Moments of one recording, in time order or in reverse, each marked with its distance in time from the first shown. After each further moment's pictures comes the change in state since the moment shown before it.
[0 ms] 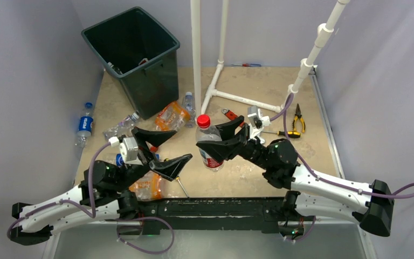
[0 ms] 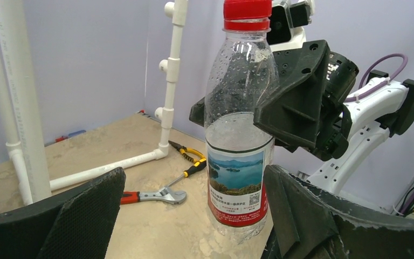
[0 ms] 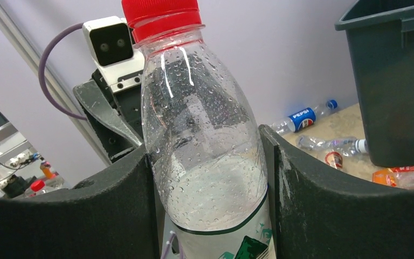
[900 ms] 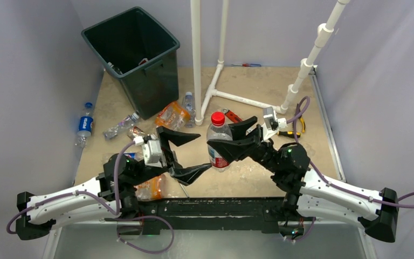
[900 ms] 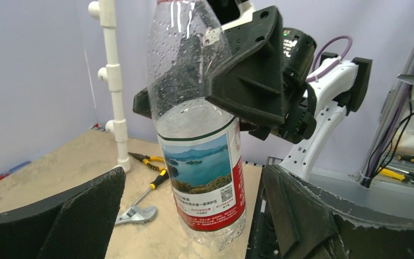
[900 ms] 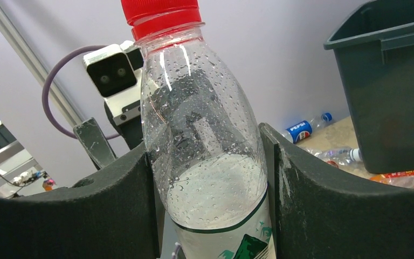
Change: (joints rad) left arm 0.000 0.225 0.019 0.195 0.224 0.035; right arm 0.000 -0.120 -0.026 -0.038 0.058 0.009
